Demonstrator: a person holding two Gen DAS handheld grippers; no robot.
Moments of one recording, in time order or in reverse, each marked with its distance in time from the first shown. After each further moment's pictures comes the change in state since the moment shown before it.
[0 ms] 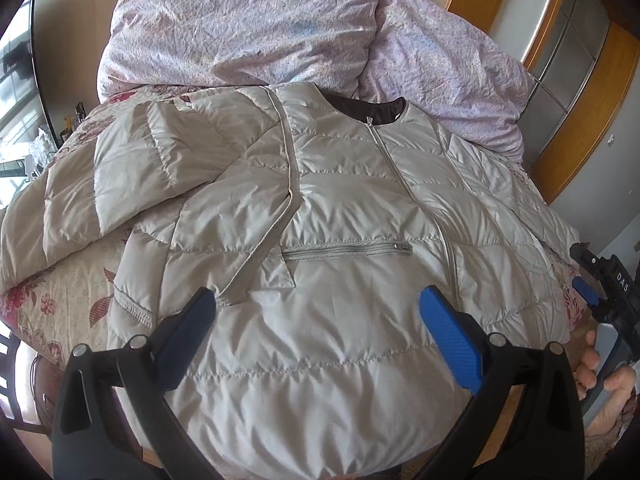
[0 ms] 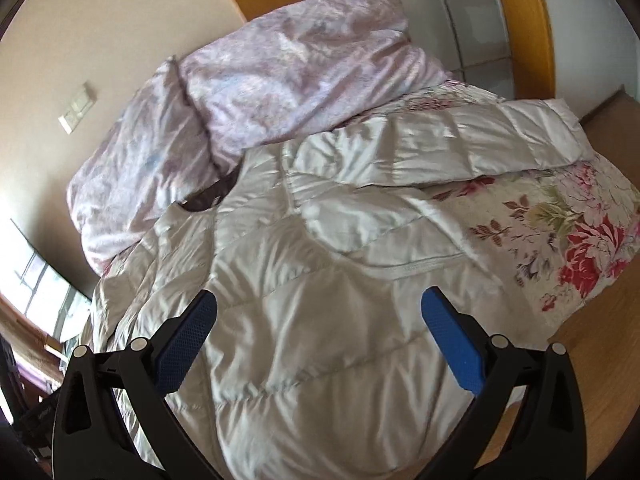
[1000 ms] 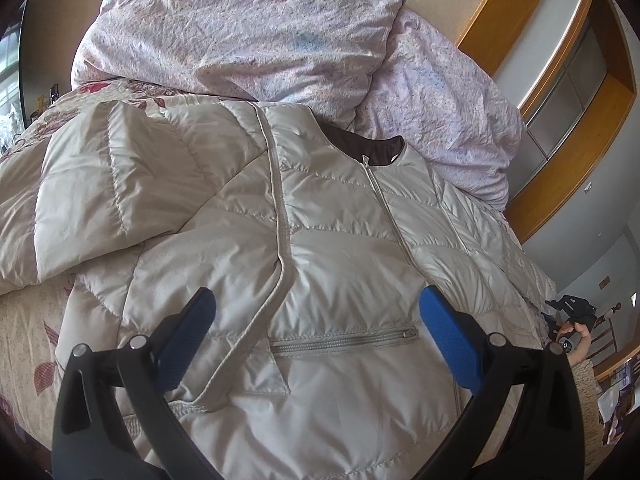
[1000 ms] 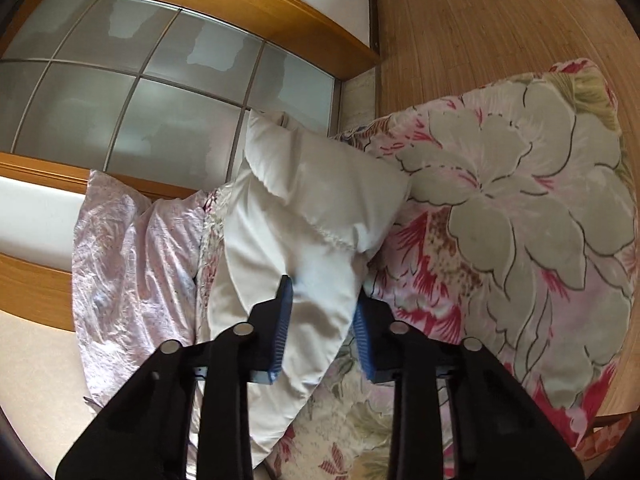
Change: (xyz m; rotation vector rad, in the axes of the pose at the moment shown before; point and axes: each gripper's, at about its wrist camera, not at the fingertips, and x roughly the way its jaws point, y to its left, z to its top) left arm 0.050 0.030 0.039 -0.099 -0.090 -0.153; right arm 0.069 -0.279 0.102 0.901 -0.184 -0.098
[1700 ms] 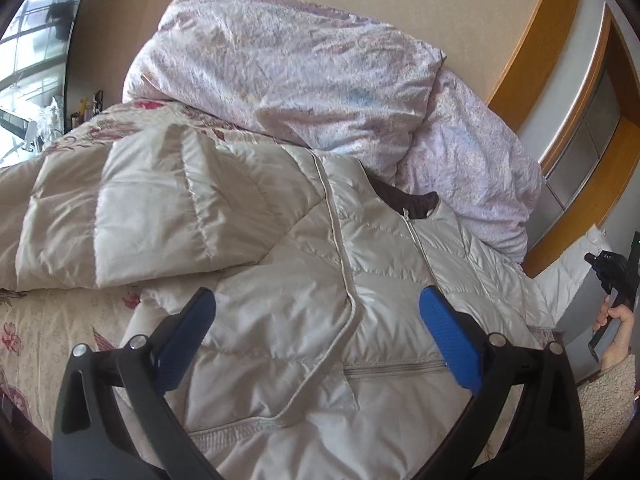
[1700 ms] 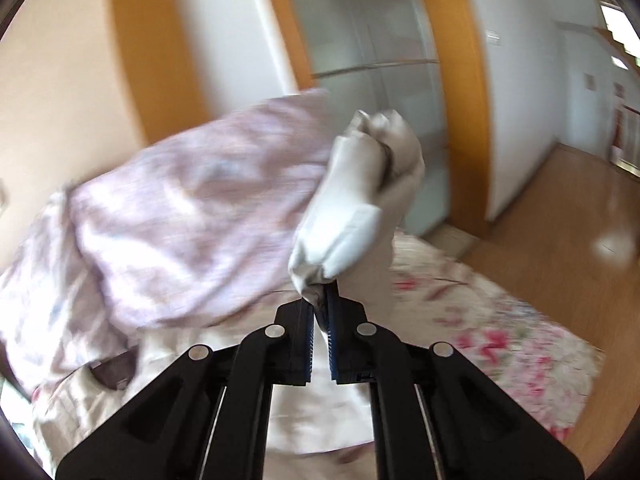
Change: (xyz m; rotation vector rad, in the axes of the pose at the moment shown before) left arm -0.038 0.047 -0.004 -0.088 -0.216 0.086; right arm -0.075 0.245 -0.181 -0.994 -0.176 0.128
